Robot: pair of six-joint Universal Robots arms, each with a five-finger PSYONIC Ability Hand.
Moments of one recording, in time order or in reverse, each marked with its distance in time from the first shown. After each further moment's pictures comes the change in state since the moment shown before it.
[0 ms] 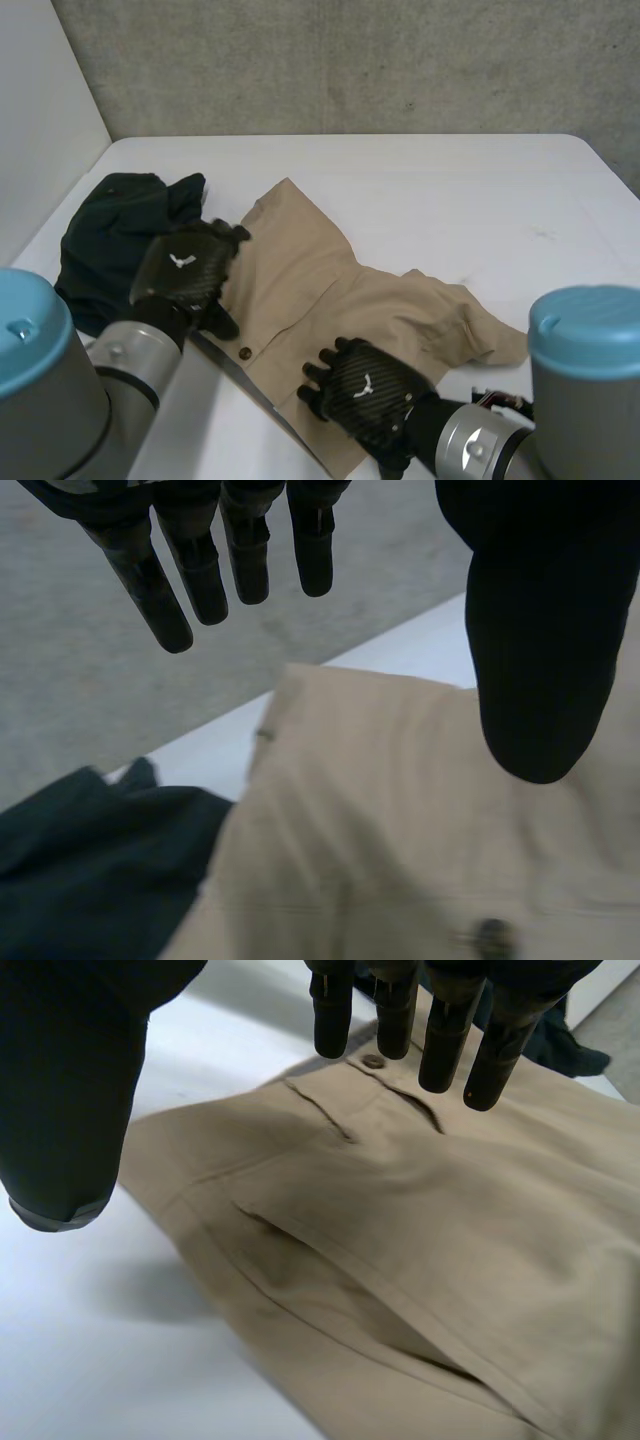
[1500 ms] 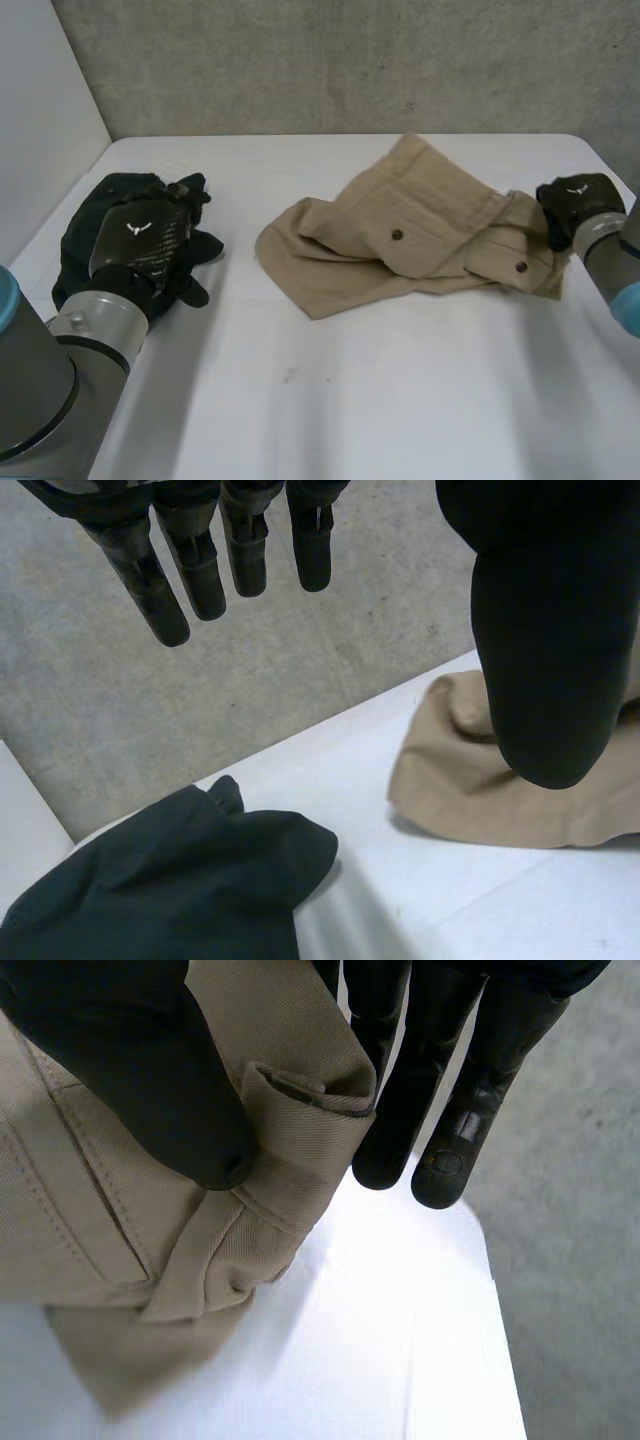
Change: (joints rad) left arm 0.106 0.055 -0.009 0.048 0.001 -0.010; right arm -0.512 0.327 -0.501 -0.150 0.431 0.197; left_hand -0.029 -0.040 -0.028 -0.040 -0.056; right_hand 0.748 0.960 0.959 0.950 0.886
